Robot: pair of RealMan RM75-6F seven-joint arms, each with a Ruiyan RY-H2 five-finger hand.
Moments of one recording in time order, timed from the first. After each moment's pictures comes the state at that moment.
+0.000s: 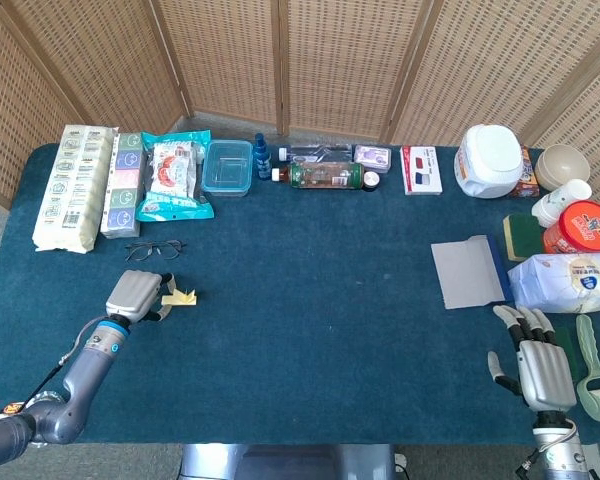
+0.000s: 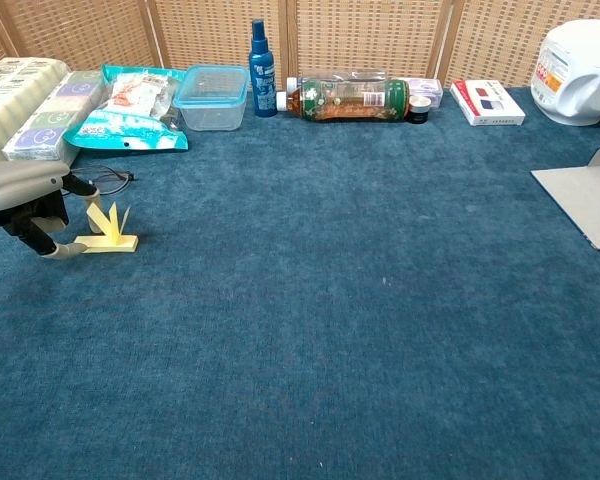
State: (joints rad) left arm -0.57 -1.51 -0.10 -1.34 1.13 0.92 0.27; right arm 0.06 -1.25 0.05 -1.70 -1.43 1.45 -0.10
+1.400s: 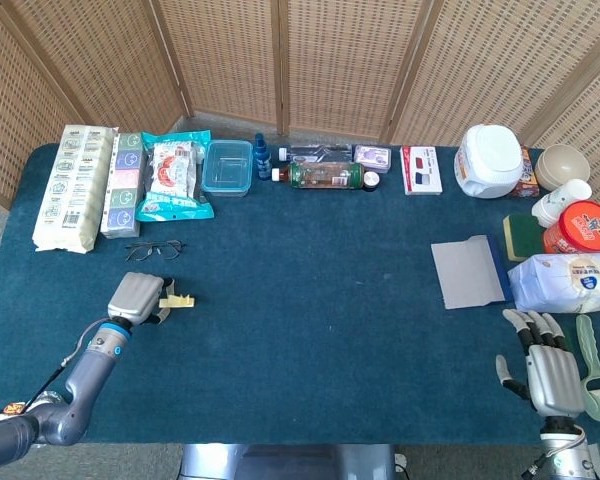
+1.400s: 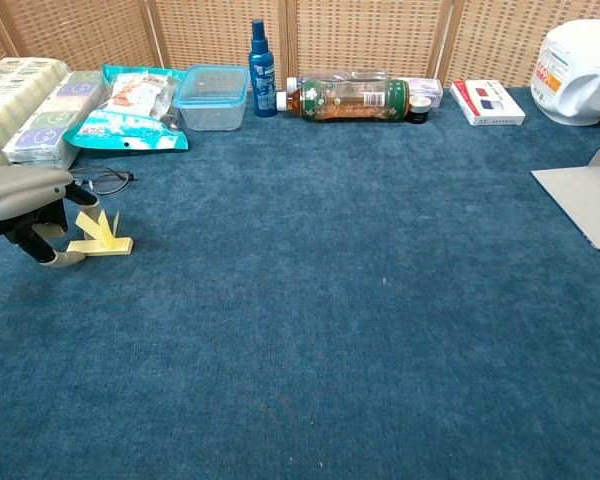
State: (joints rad) left arm -0.58 -1.52 -0.08 -1.35 1.11 0.94 0.35; right arm 0.04 -1.25 0.05 -1.69 -1.43 1.47 -0.08
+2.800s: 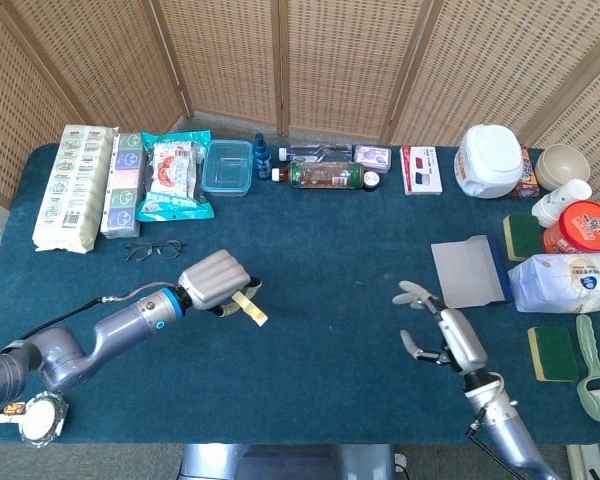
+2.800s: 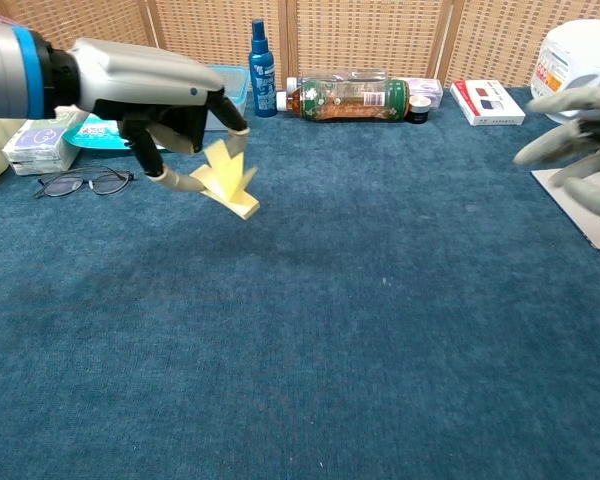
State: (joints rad) left arm -0.96 -1.25 -0.12 -1.56 1.57 0.66 -0.04; right arm 0.30 -1.38 0.09 -1.60 -1.61 1.25 0.57
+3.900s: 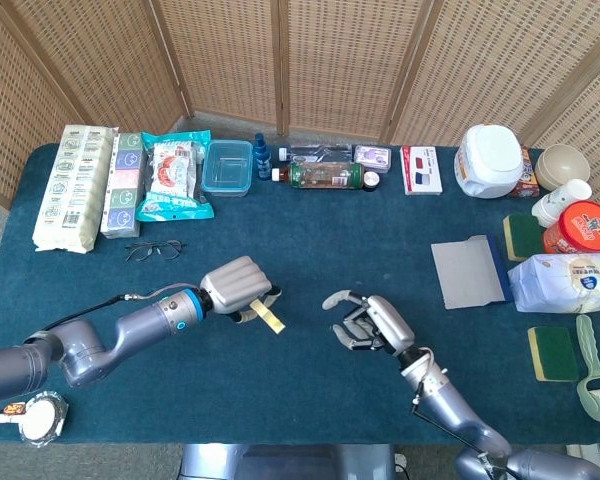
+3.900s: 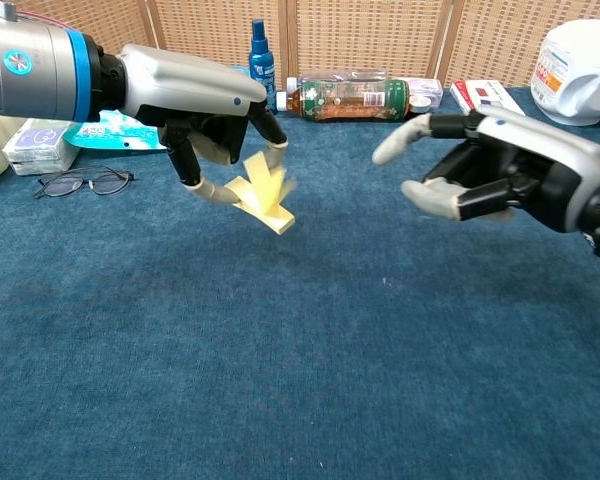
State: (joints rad) left arm -1.06 -1.28 -0.10 -1.56 1.53 0.61 -0.05; right arm 0.52 -1.58 0.13 -1.50 -1.58 1.12 0.67
